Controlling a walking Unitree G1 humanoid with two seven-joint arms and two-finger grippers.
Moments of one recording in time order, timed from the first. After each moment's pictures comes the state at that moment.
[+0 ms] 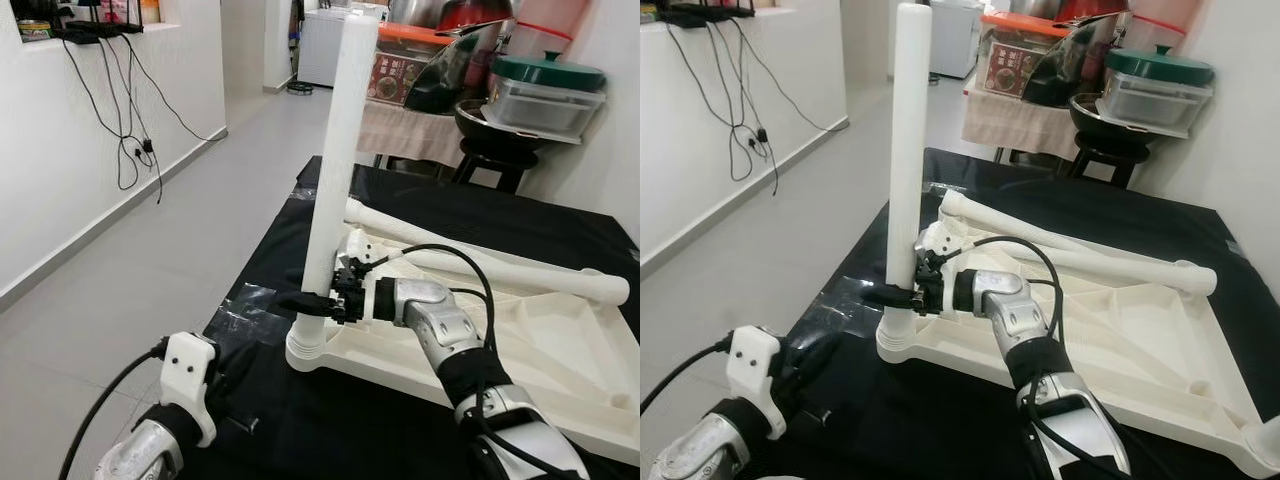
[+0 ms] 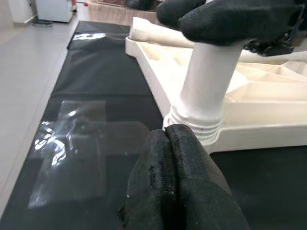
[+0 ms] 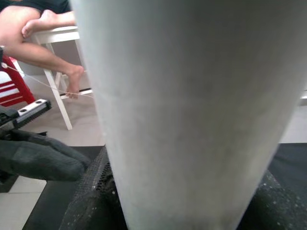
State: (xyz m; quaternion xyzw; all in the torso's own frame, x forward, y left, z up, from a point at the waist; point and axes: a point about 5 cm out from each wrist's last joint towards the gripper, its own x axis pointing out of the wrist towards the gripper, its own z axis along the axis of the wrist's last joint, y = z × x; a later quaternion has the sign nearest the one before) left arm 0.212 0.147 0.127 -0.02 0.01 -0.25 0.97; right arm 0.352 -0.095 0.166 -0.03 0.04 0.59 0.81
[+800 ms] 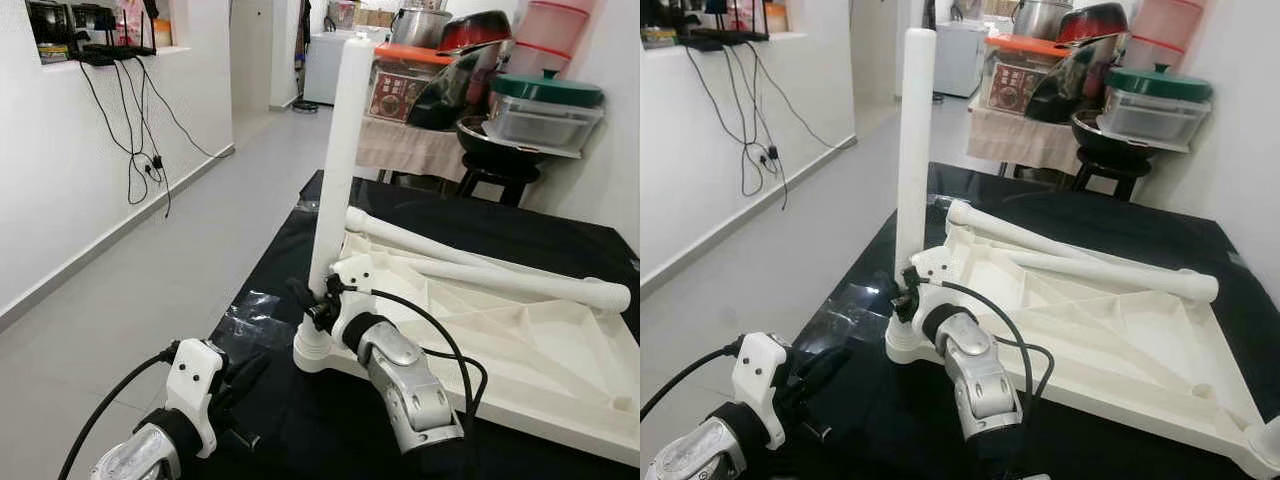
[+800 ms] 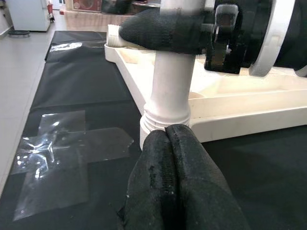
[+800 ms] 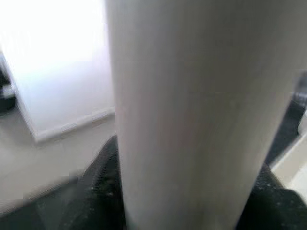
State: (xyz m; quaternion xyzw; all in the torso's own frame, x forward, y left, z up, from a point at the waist) left arm 0.208 0.143 0.128 -0.01 0.02 -0.30 0.95; right arm 0.317 -0.067 0.136 0.00 0.06 0.28 0.96
